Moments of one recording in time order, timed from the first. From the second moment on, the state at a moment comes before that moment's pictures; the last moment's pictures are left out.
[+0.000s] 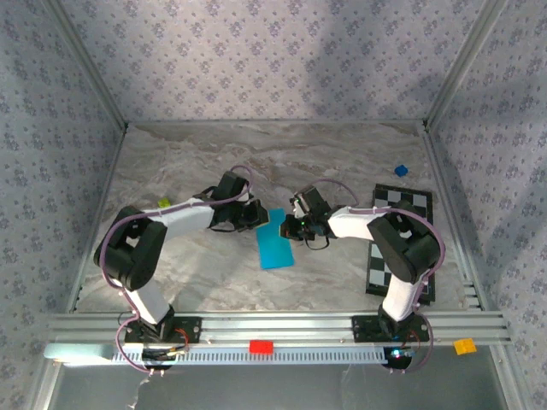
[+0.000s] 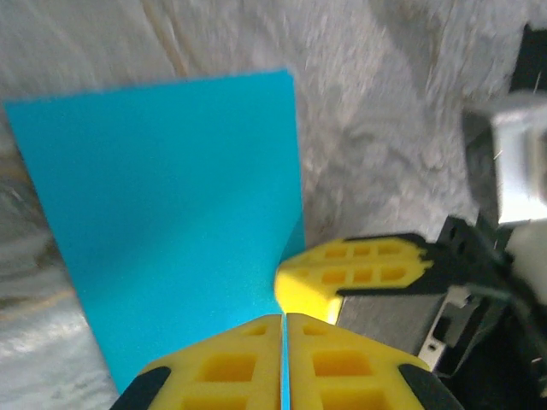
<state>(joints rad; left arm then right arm) -0.59 1.70 0.93 -0.17 0.48 -0.82 0.63 1.79 0.86 -0.06 -0.36 0.68</state>
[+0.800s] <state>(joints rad) -0.63 1.66 0.71 0.00 0.48 -0.85 0.63 1.77 0.83 -0.01 -0.34 0.70</state>
